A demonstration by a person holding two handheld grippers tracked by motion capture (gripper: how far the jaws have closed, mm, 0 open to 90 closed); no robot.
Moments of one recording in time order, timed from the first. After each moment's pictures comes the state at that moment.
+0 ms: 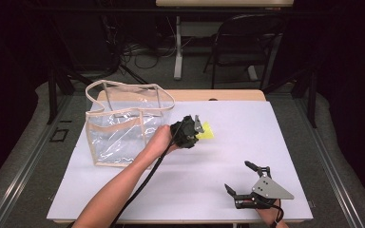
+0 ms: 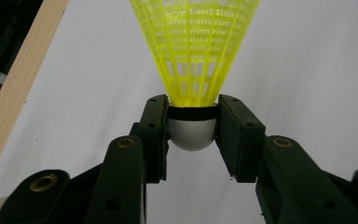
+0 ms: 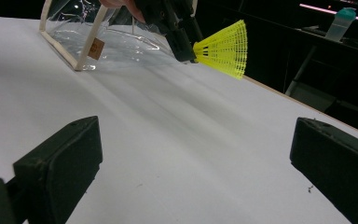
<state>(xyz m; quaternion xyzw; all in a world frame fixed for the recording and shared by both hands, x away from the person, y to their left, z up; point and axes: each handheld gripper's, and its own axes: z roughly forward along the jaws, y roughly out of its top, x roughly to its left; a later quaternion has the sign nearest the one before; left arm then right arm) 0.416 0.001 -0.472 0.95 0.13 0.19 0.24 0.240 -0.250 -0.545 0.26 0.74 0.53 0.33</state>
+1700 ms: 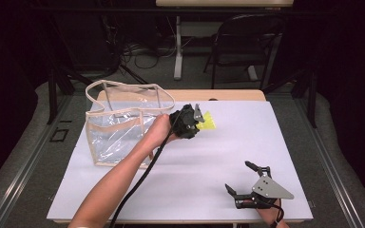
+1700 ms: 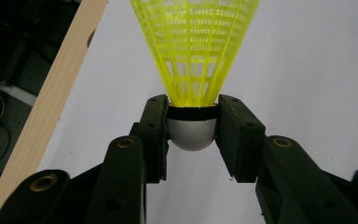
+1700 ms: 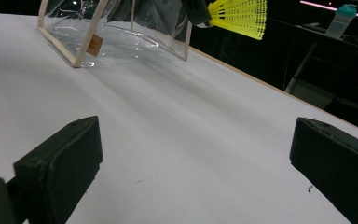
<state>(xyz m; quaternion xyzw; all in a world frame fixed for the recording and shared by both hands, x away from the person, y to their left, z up) 0.424 0.003 -0.433 0.94 0.11 0.20 0.25 0.241 -0.251 -0.545 0.26 0.74 0.52 0.33</state>
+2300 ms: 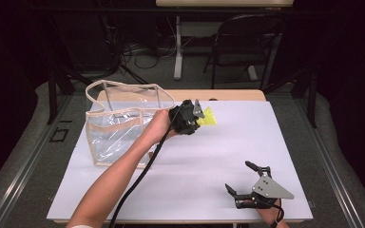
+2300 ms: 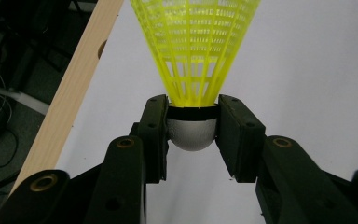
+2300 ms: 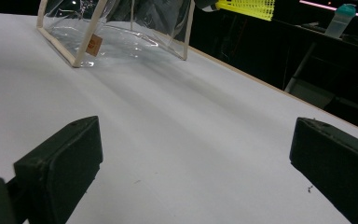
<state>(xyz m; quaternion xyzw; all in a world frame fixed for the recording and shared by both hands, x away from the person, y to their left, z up) 0.425 0.004 -0.417 0.94 0.11 0.21 0.26 0.241 -0.251 -0.545 0.26 0.74 0.53 0.33</state>
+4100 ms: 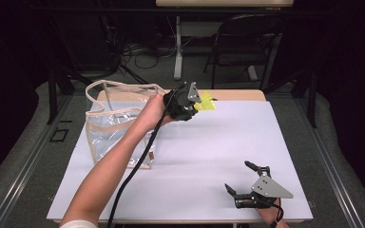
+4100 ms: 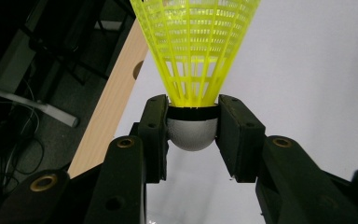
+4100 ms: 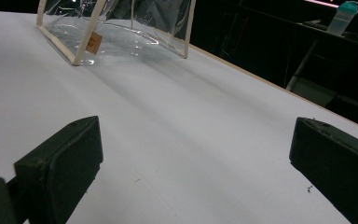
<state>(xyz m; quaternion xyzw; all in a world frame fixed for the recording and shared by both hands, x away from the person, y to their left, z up) 0.431 0.017 -0.367 0.92 0.10 0.24 0.28 0.242 -0.251 -0.546 0.26 0.74 0.52 0.33</state>
